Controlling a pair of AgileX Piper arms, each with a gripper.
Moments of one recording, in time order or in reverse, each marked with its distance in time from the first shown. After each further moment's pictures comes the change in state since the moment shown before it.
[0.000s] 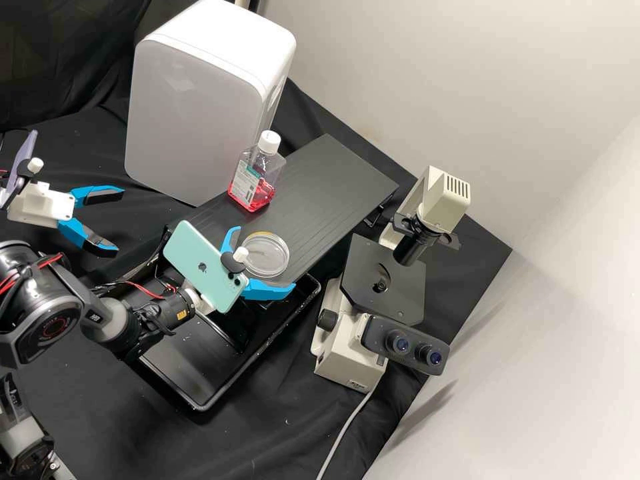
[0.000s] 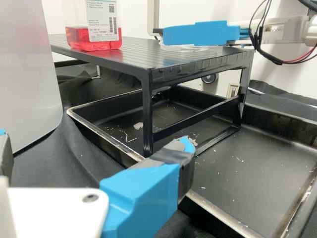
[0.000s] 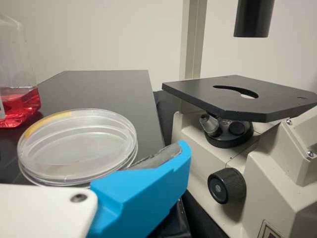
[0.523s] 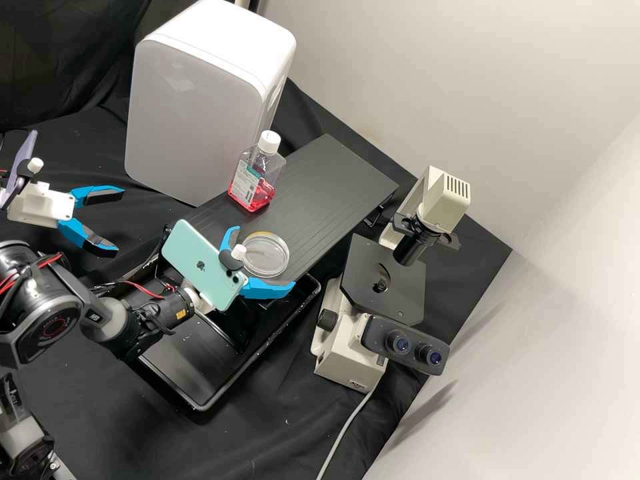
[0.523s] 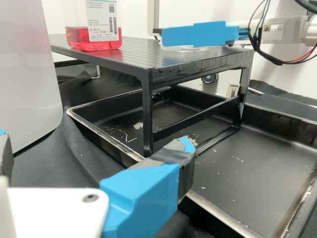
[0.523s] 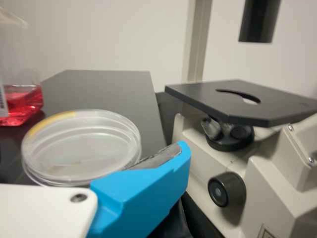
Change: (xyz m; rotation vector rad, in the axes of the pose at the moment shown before) left arm 0.000 0.000 0.000 0.000 0.000 0.000; right arm -0.001 -0.001 -0.003 -0.033 0.019 0.006
